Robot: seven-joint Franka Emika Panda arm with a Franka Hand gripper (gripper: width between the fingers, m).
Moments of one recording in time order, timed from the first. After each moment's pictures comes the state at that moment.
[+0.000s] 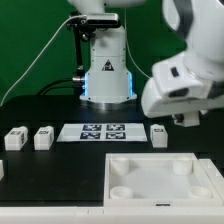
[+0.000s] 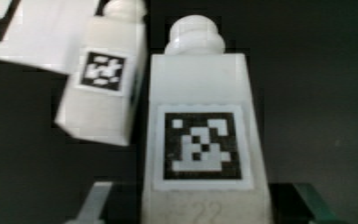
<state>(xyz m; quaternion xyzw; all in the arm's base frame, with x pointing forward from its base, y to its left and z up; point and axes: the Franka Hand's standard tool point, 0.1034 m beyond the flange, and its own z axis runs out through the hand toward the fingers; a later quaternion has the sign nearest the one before) 0.425 0.139 0.075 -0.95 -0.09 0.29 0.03</state>
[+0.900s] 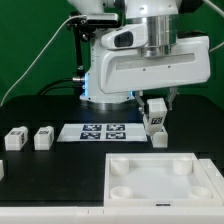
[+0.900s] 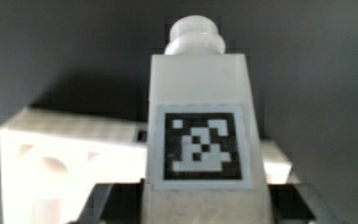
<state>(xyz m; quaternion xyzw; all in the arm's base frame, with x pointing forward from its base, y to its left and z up) 0.488 0.073 0.108 -0.99 -0.11 -0.11 0.03</state>
